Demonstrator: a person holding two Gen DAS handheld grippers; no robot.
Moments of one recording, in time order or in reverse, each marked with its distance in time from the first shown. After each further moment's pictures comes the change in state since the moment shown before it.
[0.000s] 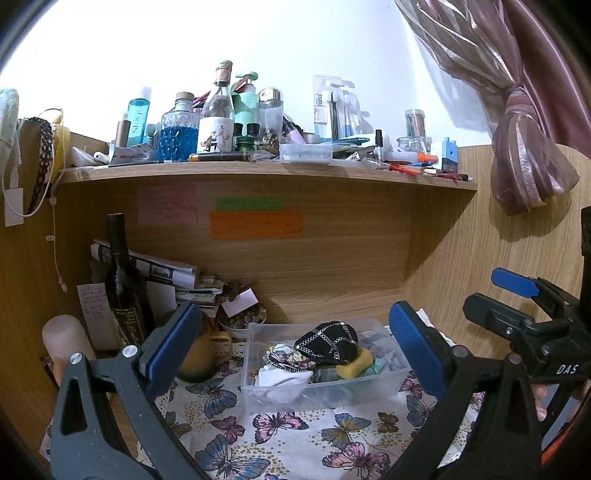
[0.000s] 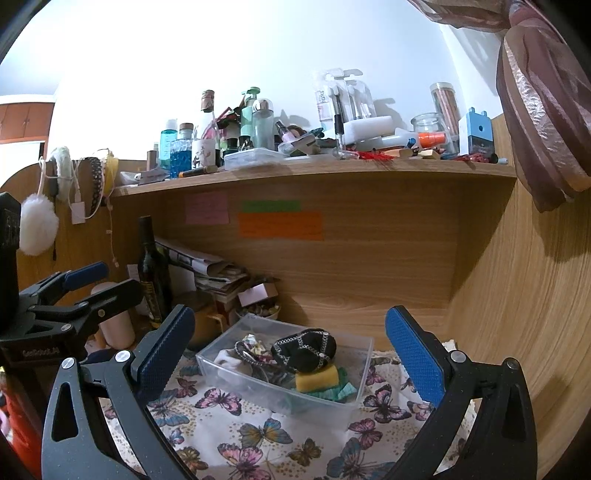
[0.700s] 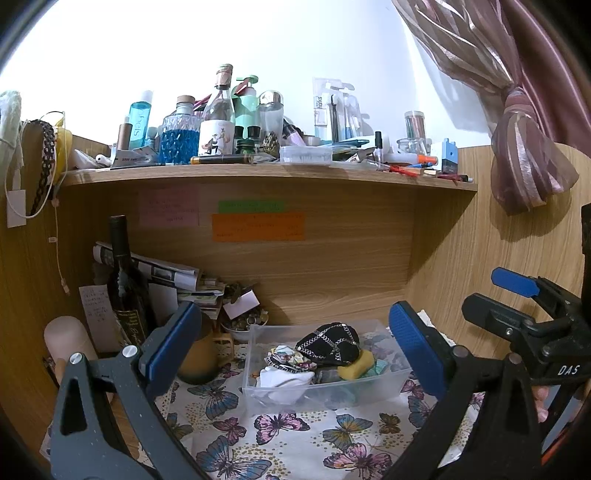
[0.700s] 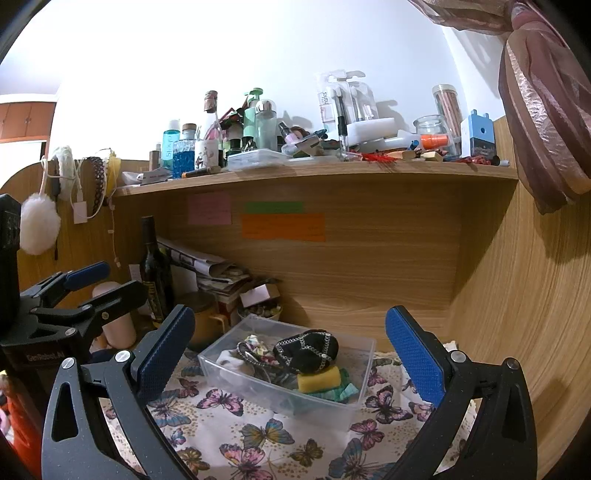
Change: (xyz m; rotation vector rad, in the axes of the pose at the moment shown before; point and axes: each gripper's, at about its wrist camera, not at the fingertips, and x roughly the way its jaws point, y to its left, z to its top) left arm -0.002 0.001 -0.001 0.001 -0.010 0.005; right arm -0.001 0.004 0.001 -0.005 -0.001 0.002
